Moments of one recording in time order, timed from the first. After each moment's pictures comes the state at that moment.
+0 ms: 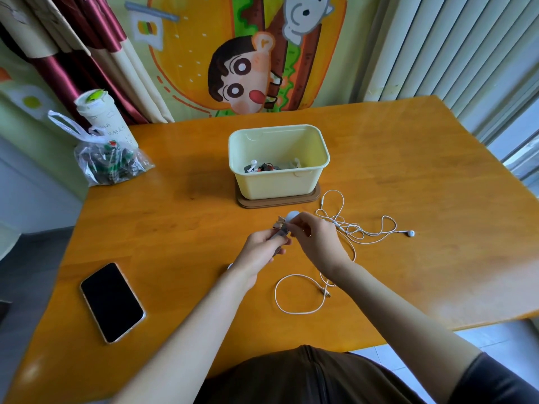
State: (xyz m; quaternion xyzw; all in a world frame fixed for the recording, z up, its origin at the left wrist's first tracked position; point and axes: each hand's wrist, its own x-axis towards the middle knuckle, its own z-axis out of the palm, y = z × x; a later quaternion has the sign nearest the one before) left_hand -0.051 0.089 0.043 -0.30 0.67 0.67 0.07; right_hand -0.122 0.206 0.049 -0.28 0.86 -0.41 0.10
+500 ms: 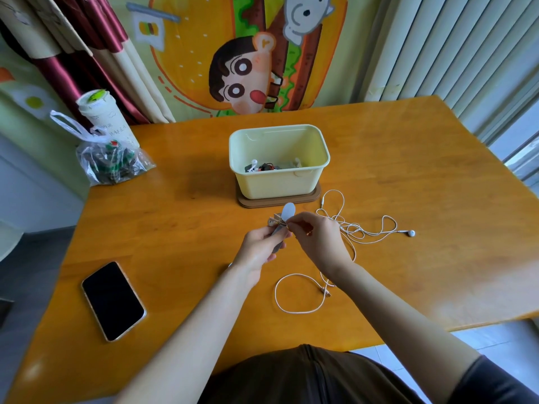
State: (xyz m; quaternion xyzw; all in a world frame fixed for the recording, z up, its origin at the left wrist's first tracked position) left_hand -0.053 0.095 0.050 -0.34 0.62 0.70 0.03; right_hand -0.118 0.208 0.053 -0.29 0.86 -0.42 0.04
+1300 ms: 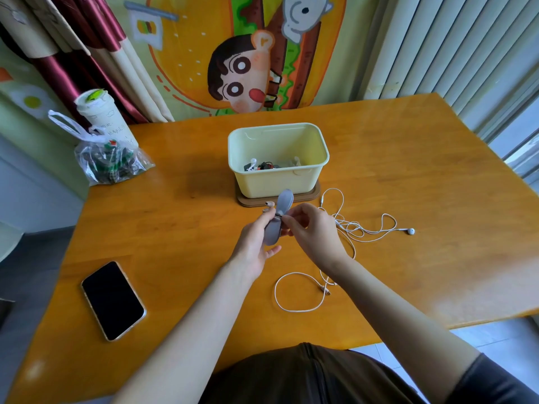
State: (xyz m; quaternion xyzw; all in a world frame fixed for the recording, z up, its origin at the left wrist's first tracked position) left_hand -0.063 0.090 0.059 -0.38 0.48 0.79 0.01; right_hand -0.115 0.198 0.066 -0.24 0.82 -0.51 0.10
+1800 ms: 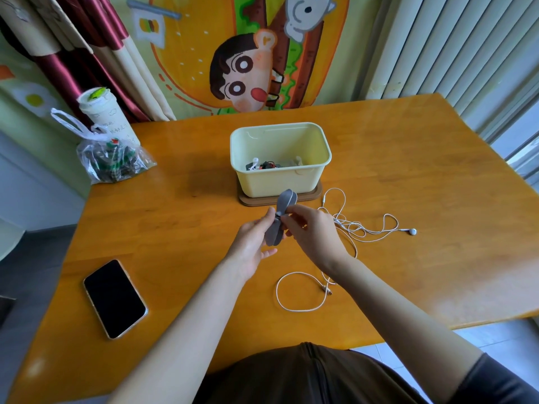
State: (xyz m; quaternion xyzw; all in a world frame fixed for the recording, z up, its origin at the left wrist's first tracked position) left_hand -0.054 0.080 0.058 -0.37 0.53 0.76 0.02; right_hand -0.115 0.199 0.069 -0.32 0.84 -0.44 0.08
